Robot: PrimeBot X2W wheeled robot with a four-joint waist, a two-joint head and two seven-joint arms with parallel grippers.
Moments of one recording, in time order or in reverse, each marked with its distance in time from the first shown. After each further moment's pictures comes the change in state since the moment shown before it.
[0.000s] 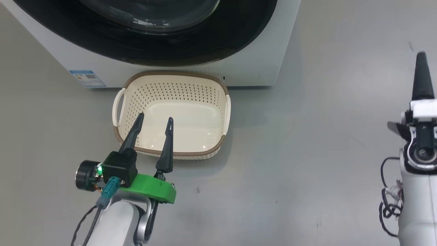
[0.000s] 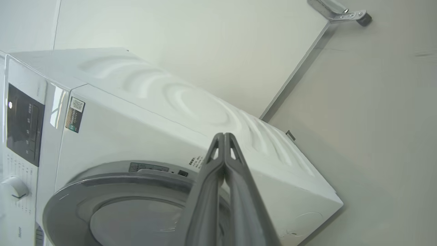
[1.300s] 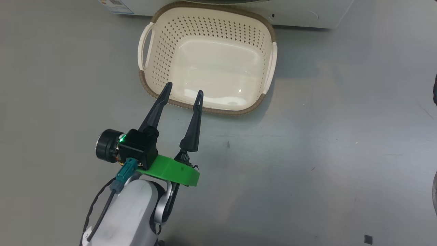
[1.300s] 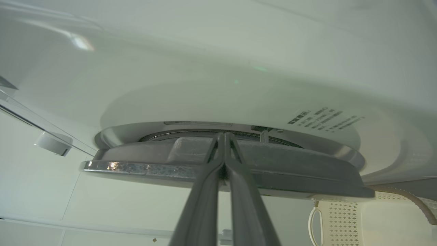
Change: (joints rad) left arm -0.140 -0.008 -0.131 -0.078 -0.065 0.013 -0.003; right arm -0.720 -0.161 0.144 0.190 0.313 -0.120 0.592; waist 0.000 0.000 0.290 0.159
